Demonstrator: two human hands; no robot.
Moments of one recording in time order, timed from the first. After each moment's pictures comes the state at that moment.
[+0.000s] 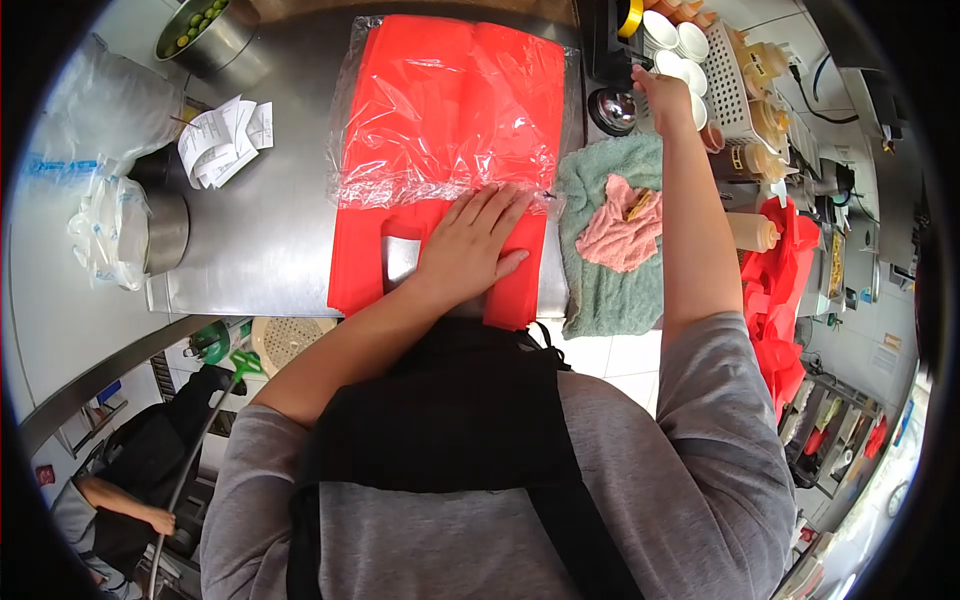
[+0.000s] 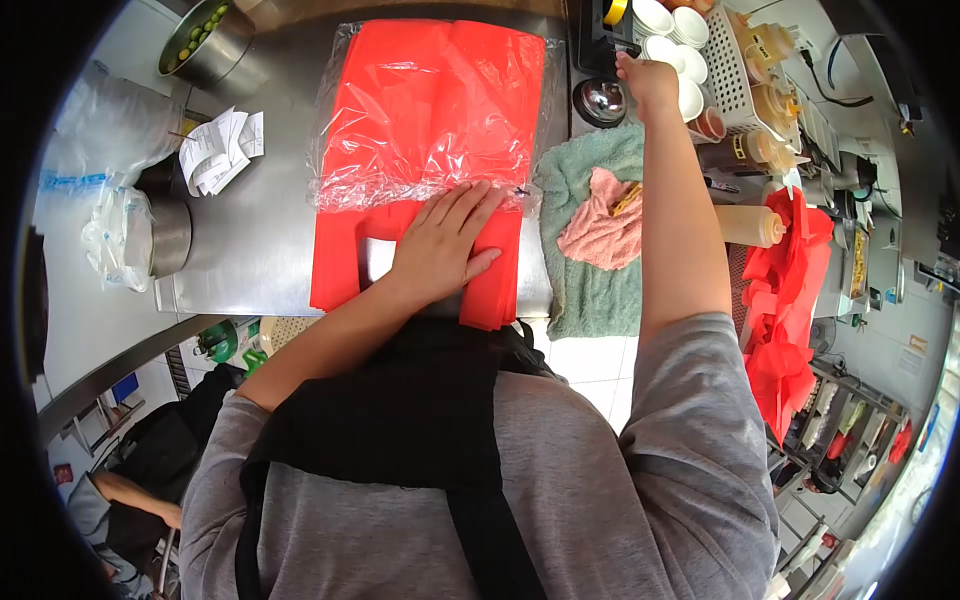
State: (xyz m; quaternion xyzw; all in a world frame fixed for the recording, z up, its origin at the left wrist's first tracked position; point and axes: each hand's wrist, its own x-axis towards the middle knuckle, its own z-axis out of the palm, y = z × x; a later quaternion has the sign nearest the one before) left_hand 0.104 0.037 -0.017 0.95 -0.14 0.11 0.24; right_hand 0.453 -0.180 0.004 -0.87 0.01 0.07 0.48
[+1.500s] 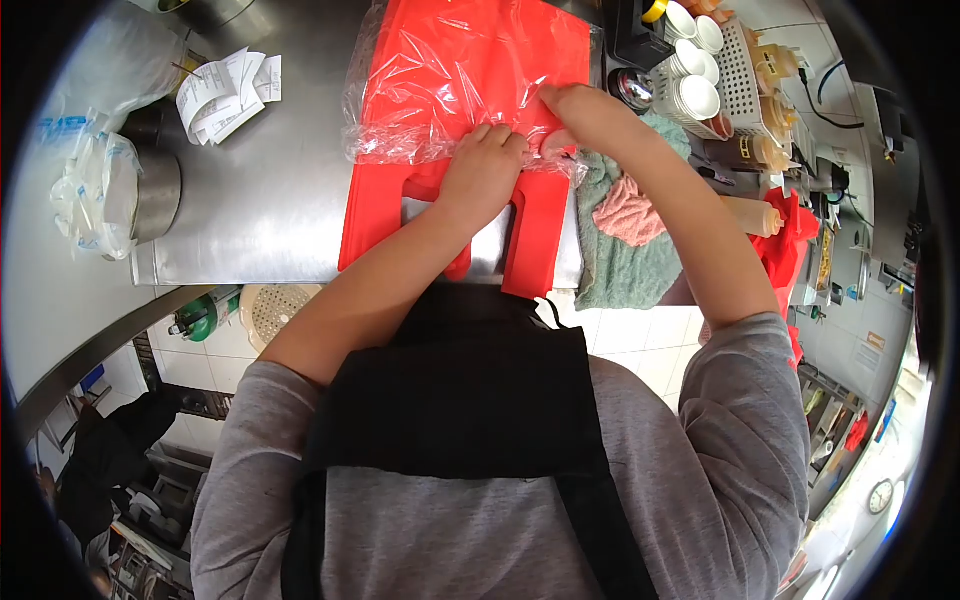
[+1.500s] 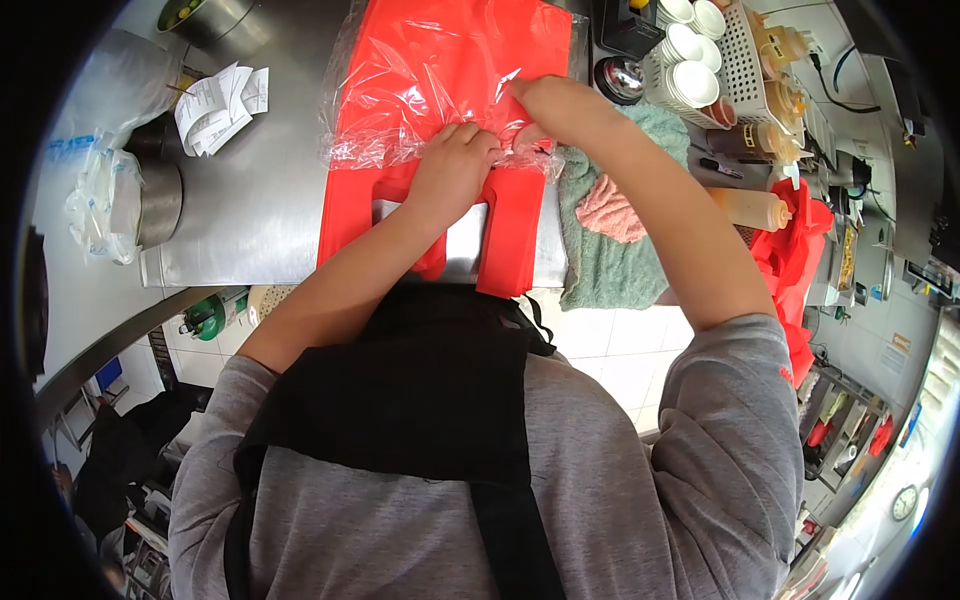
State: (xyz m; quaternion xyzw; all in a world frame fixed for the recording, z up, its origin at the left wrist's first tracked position) left_hand 0.144 0.053 -0.046 0.92 -0.04 0.20 0.32; right_hand 0.300 -0.076 0.036 -0.83 -0.54 0.14 -0.03
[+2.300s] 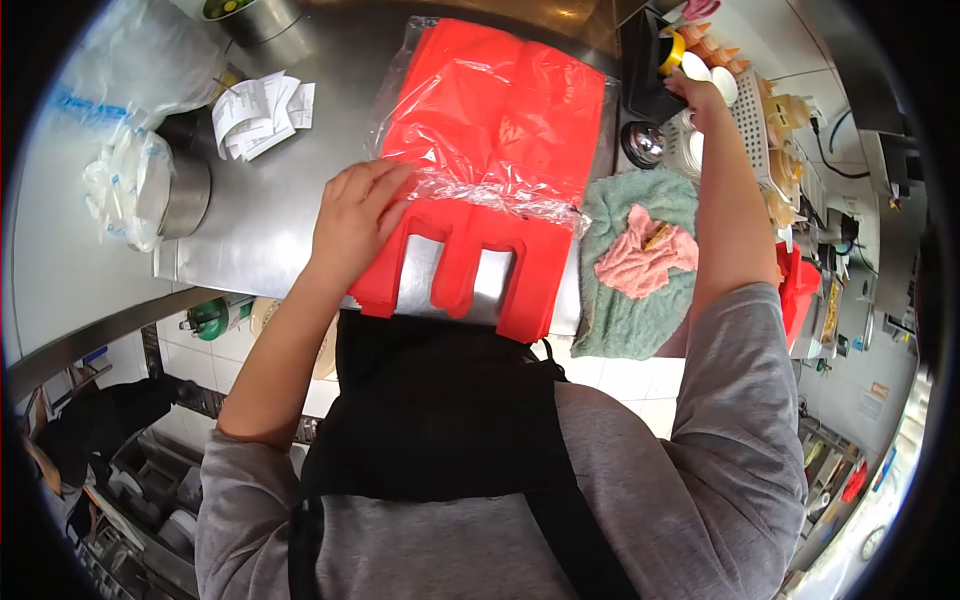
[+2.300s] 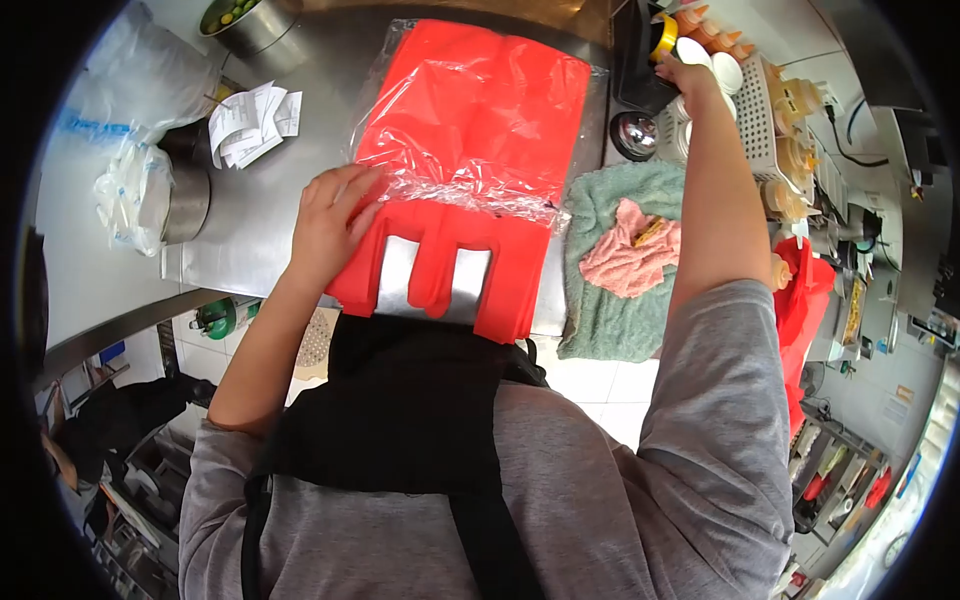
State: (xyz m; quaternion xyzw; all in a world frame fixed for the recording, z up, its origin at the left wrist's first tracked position) left_hand 0.062 0.175 0.010 0.95 0.01 0.22 0.21; right_hand 0.529 -0.157 0.027 -0.84 0.05 0.22 0.48
